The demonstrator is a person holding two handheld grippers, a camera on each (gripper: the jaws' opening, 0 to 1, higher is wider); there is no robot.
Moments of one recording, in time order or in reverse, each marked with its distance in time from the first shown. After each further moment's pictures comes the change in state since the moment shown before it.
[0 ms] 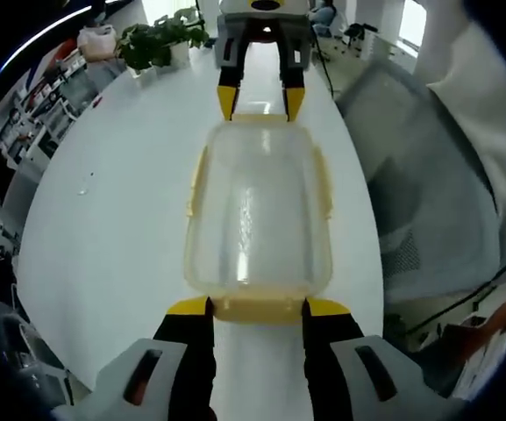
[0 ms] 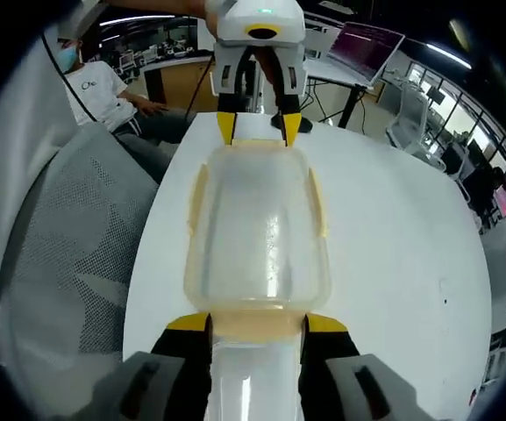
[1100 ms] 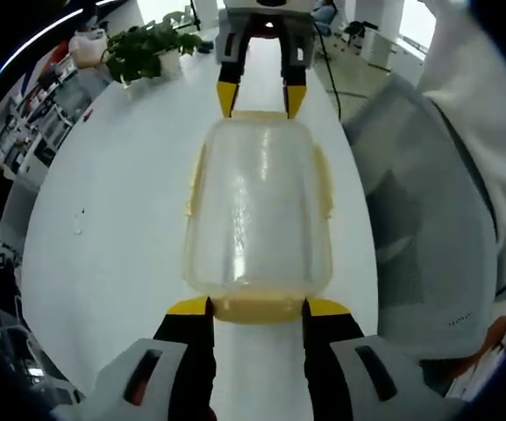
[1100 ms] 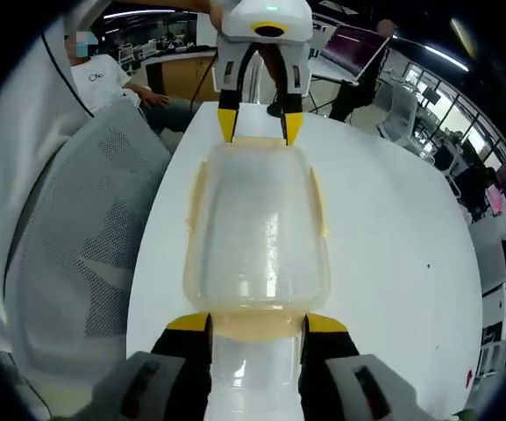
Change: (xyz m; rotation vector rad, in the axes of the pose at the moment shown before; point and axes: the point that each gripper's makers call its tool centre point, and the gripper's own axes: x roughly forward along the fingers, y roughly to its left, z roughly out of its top) left arm 0.025 -0.005 0.086 0.015 0.016 -0.002; right arm -0.055 0.005 -0.072 -0.009 0.023 -0.031
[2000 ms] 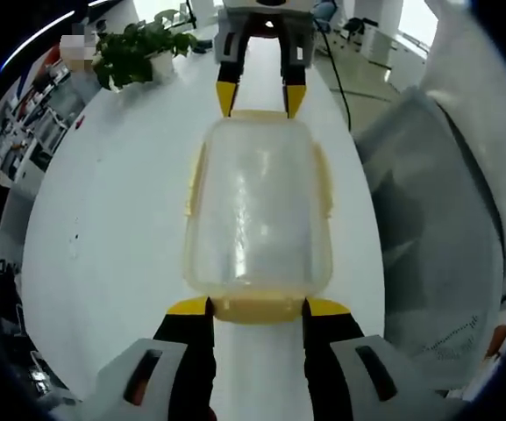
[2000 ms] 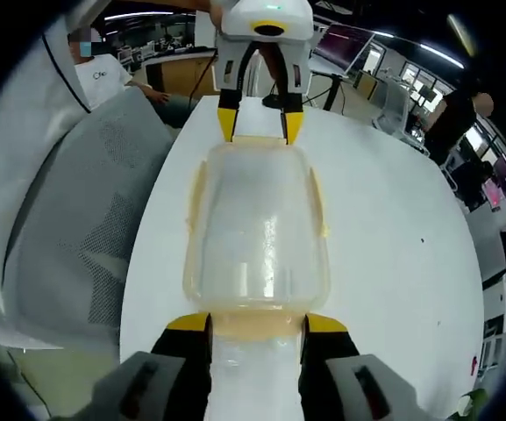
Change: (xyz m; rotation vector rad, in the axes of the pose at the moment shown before) left arm 0.034 0.008 0.054 0.015 0.020 -0.006; right arm -0.021 -0.006 -0.060 0.009 -0.006 -0.003
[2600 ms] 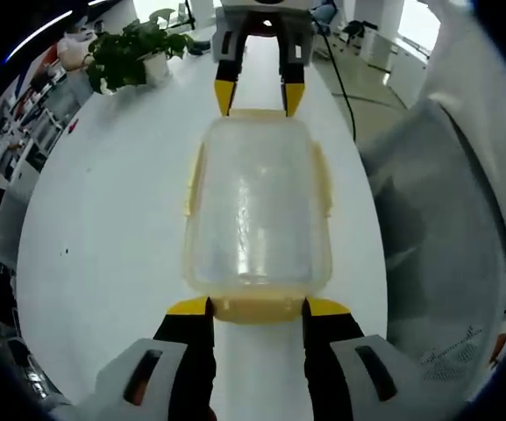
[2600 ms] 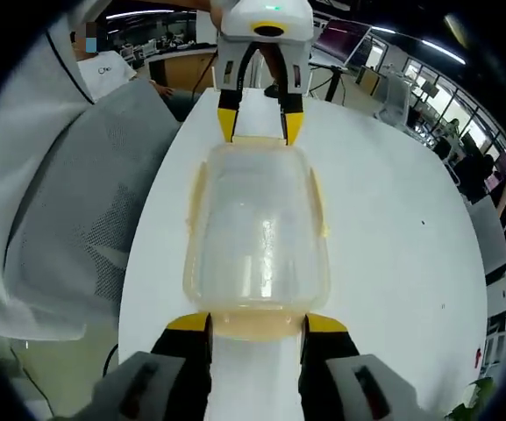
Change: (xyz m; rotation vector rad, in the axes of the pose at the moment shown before) left arm 0.026 -0.001 0.026 -0.005 -0.007 -0.020; right arm -0.007 0.002 -0.035 0.007 0.016 0.022
